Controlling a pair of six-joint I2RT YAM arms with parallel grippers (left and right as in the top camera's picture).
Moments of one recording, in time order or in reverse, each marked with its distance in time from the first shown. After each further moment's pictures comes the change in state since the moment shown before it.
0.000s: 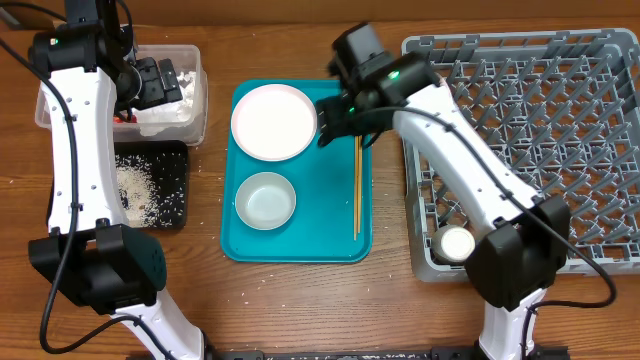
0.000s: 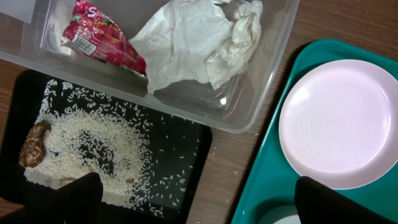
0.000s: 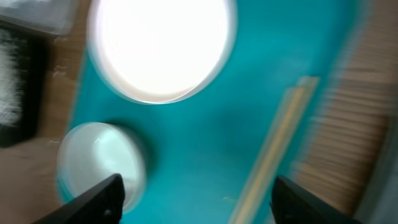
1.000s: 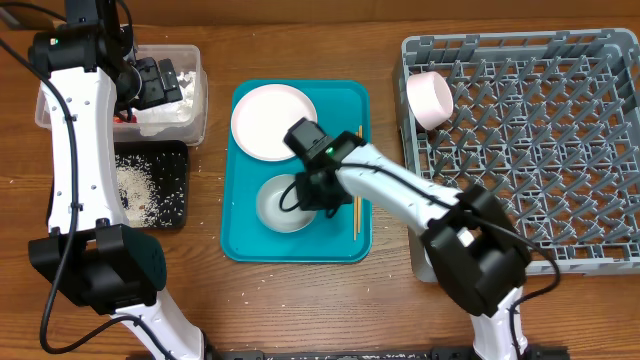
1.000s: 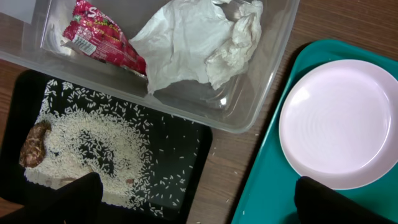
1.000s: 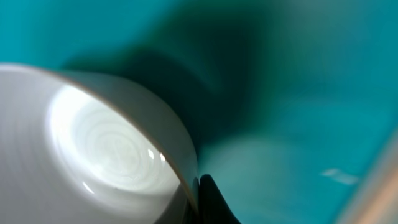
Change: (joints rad) left arm 0.000 0.000 0.000 0.000 0.000 0.000; right arm 0.175 0.048 -0.356 0.163 0.089 0.308
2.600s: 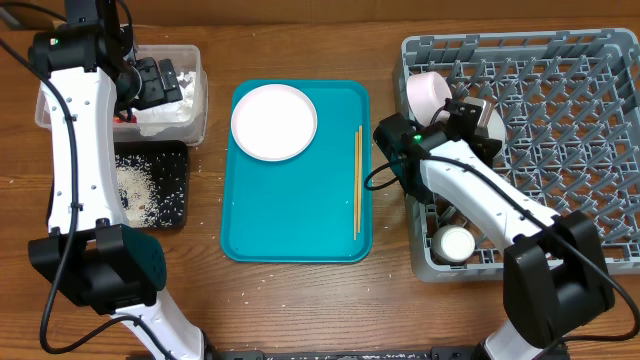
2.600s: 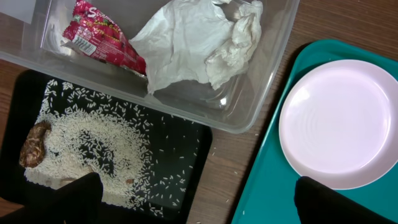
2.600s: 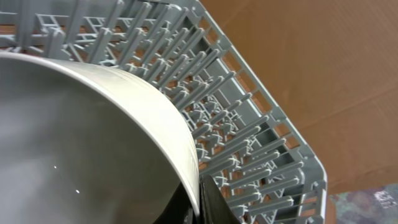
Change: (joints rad) left arm 0.000 0.000 0.000 0.000 0.000 0.000; right arm -0.245 -0.269 -0.275 -0.256 1.339 0.355
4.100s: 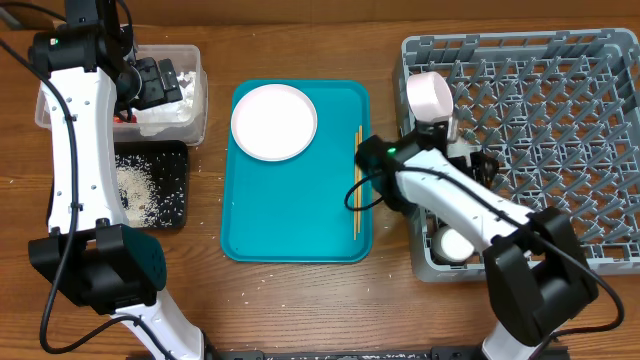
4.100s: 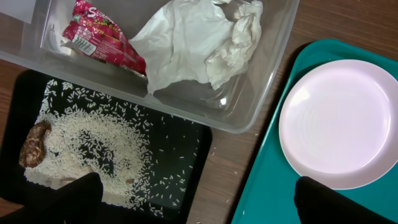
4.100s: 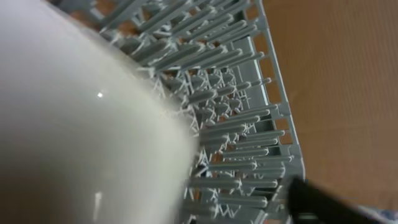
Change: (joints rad) left arm 0.000 0.000 0.000 0.000 0.000 0.000; right arm 0.108 0.039 -0.012 -0.138 -0.131 -0.145
